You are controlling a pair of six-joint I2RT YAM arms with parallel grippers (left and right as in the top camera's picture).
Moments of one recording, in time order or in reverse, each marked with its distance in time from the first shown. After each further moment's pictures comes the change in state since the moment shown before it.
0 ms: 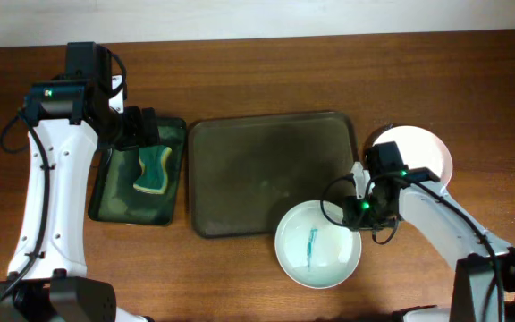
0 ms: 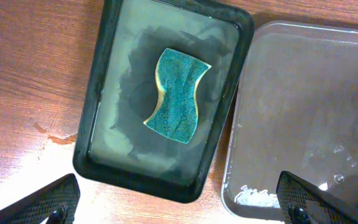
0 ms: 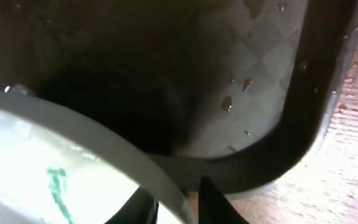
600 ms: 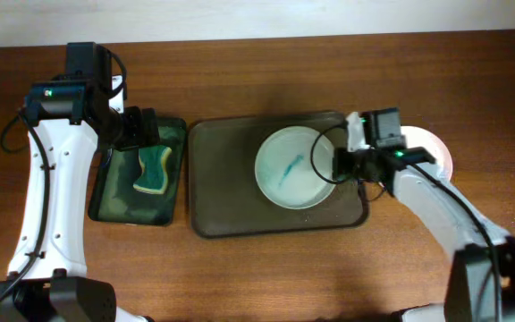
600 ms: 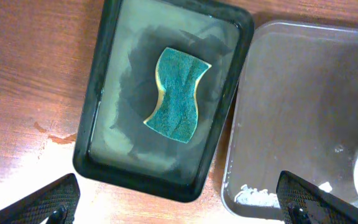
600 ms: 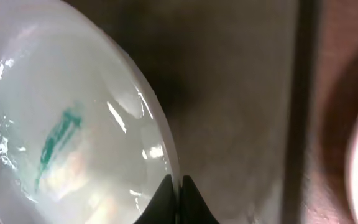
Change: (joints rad) left arm 0.000 0.000 0.000 0.000 0.000 0.000; right arm 0.042 0.073 0.168 0.333 0.016 0.061
